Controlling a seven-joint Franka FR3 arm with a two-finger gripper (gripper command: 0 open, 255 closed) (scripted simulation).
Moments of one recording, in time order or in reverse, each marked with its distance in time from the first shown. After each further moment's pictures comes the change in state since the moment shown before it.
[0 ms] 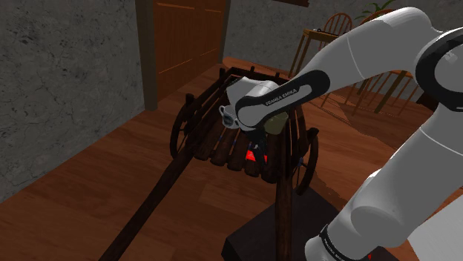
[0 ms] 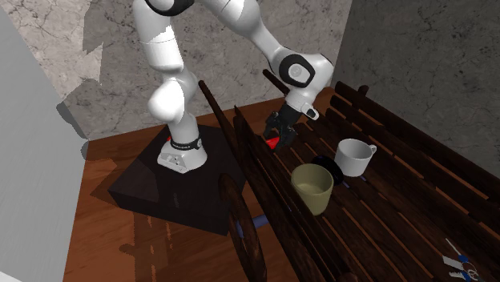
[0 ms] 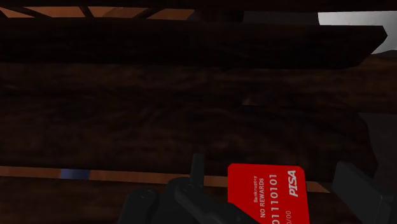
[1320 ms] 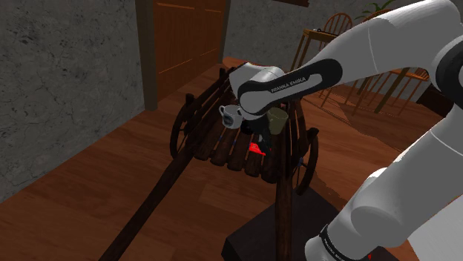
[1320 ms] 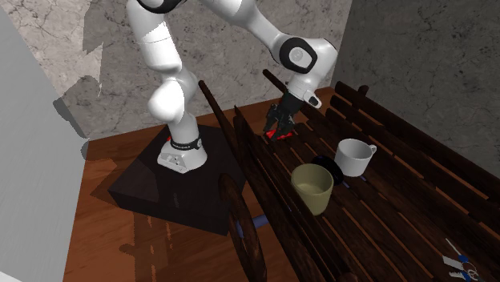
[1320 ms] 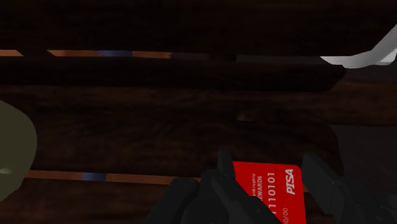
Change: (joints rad) arm 0.001 -0.075 0.001 0.046 0.014 -0.114 -0.037
